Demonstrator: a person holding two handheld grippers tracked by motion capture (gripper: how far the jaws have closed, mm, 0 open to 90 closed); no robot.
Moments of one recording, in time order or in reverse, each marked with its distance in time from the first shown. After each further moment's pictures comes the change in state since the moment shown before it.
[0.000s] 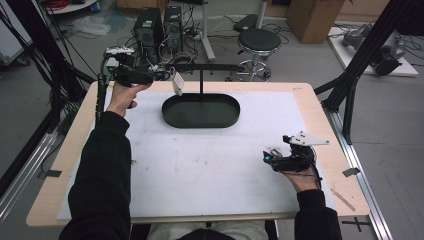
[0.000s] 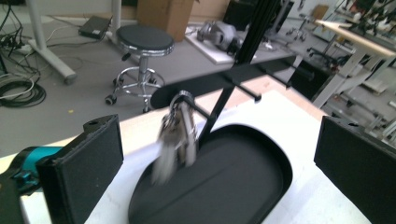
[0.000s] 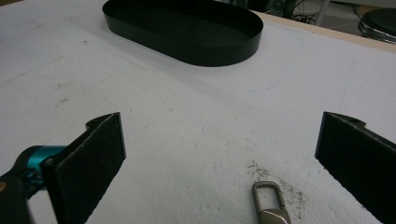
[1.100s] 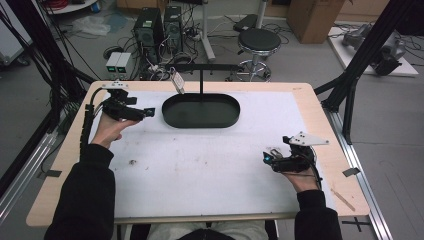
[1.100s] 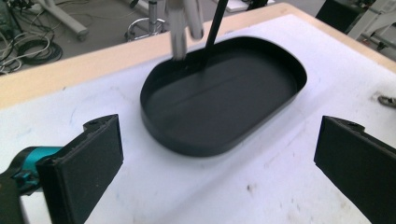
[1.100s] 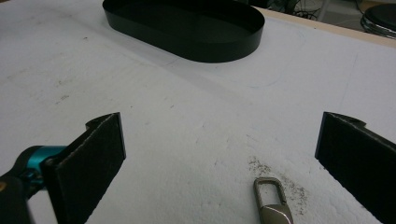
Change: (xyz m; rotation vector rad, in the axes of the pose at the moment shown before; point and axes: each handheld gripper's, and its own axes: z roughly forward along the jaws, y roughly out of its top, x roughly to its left) left arm -0.011 -0.079 -0.047 0.167 0.057 0.057; right arm 0.000 -0.001 0.000 0.012 0.004 0.003
